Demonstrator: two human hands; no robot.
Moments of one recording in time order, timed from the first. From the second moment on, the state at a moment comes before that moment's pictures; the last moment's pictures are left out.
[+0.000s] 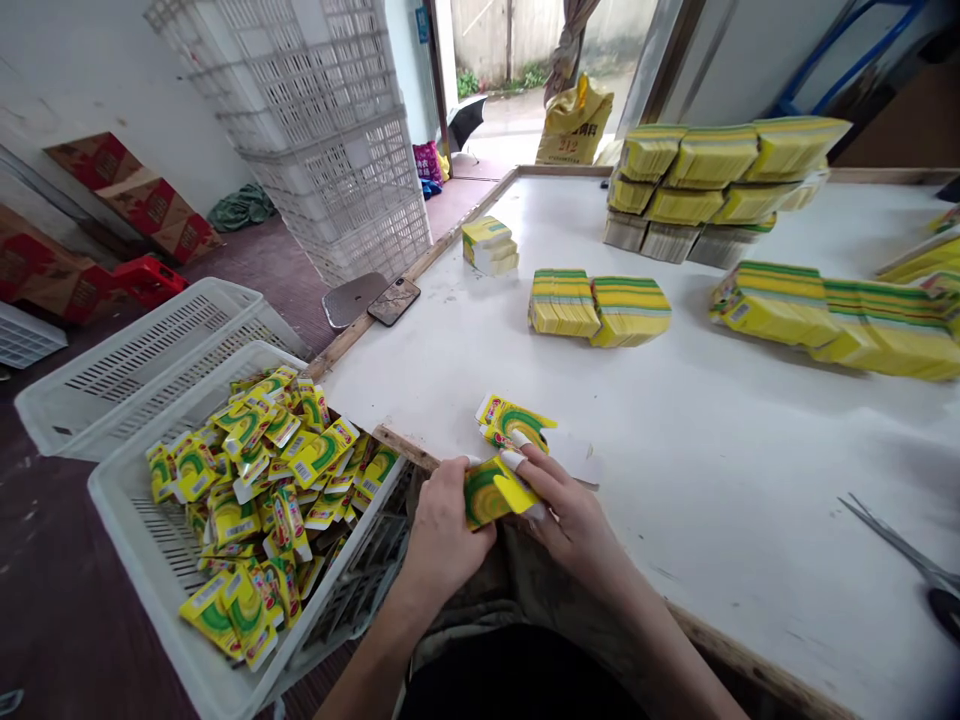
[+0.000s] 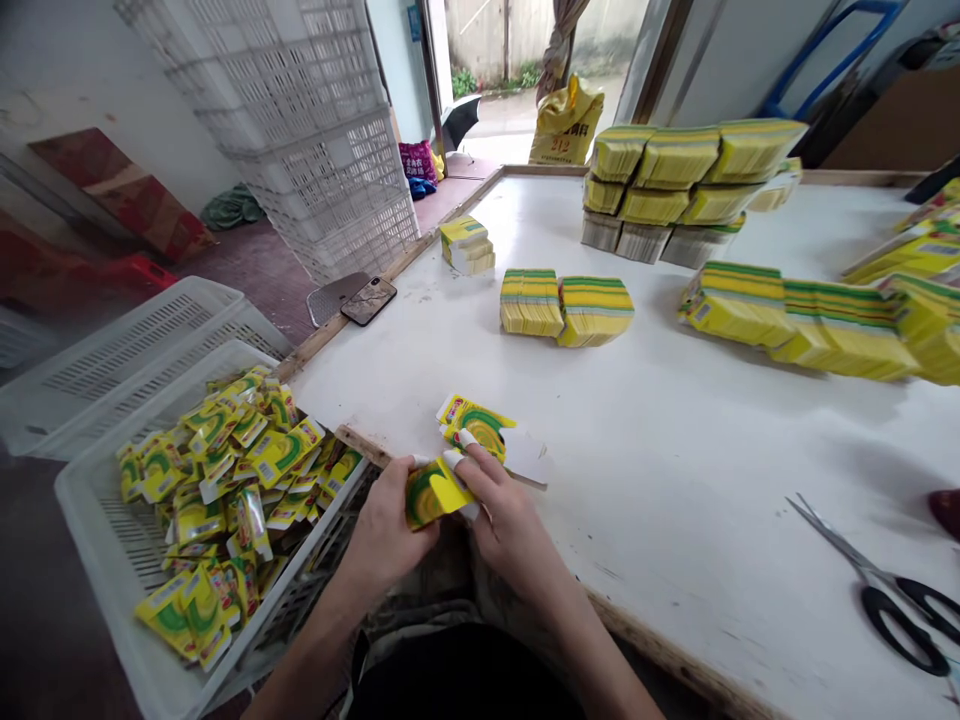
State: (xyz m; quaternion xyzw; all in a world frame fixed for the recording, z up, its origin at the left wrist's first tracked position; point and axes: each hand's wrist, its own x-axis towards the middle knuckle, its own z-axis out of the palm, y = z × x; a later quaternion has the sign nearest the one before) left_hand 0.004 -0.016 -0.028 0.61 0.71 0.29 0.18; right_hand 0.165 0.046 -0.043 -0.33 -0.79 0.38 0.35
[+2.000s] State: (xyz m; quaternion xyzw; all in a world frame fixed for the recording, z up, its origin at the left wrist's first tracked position) left_hand 0.005 -0.014 -0.037 0.20 0.57 0.66 0.45; right_hand 0.158 0.084 -0.046 -0.59 -0.79 0.12 0.12
